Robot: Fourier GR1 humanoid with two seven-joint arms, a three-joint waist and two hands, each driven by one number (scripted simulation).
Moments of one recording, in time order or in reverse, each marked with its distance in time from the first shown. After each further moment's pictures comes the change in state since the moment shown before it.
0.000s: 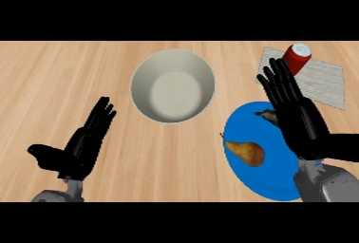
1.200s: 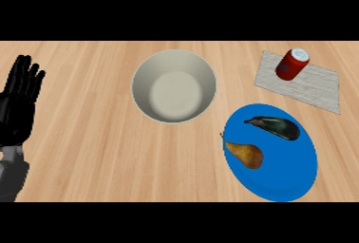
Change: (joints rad) left arm -0.174 0.198 0.285 0.080 -0.027 0.016 -0.052; right arm -0.363 -0.275 0.846 -0.361 0.711 0.767 0.166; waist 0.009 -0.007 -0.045
